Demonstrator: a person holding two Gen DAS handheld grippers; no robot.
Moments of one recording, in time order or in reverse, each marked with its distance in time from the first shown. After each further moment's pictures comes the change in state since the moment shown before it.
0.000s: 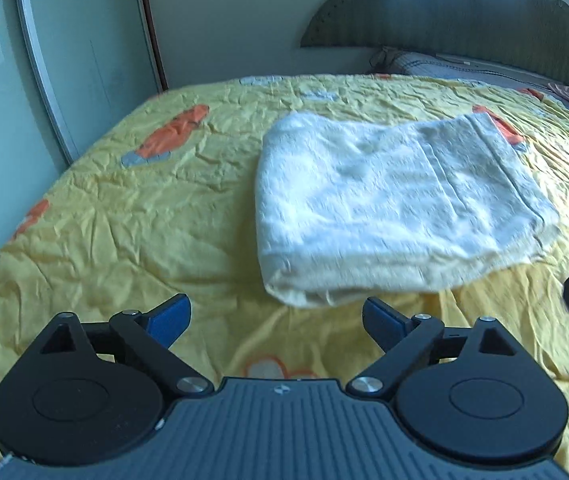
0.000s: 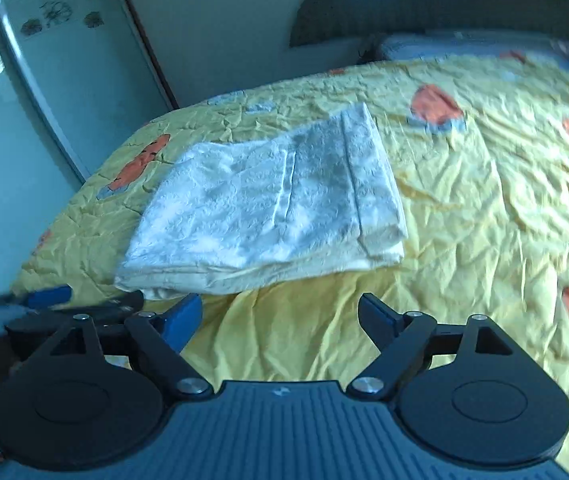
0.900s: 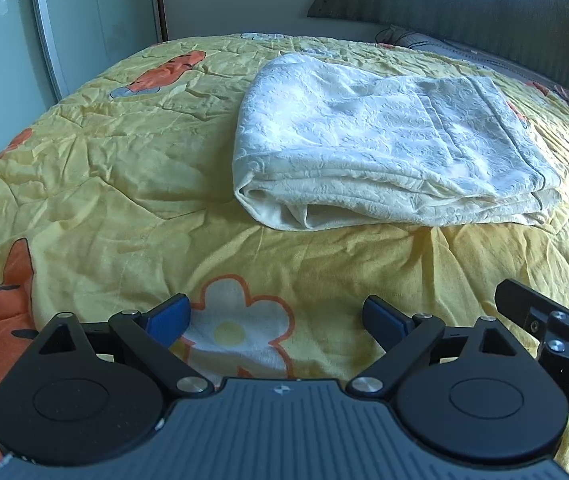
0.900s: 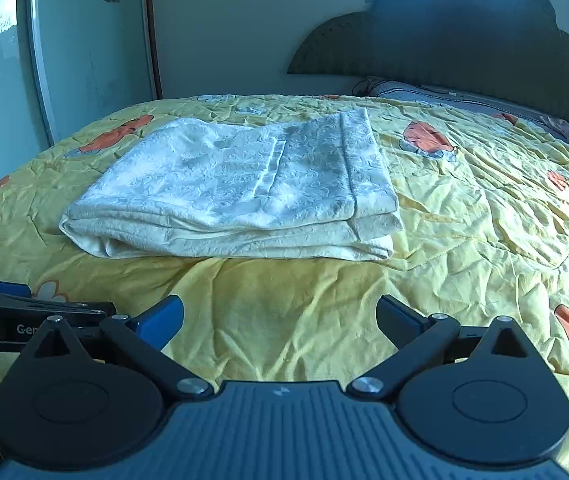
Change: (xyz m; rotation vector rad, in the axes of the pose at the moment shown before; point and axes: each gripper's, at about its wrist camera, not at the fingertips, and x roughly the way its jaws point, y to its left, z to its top) left arm 0.022 -0.009 -0.040 -0.093 0.058 -0.035; right arm 0.055 0.006 -0.062 -0.373 -0.184 -0.302
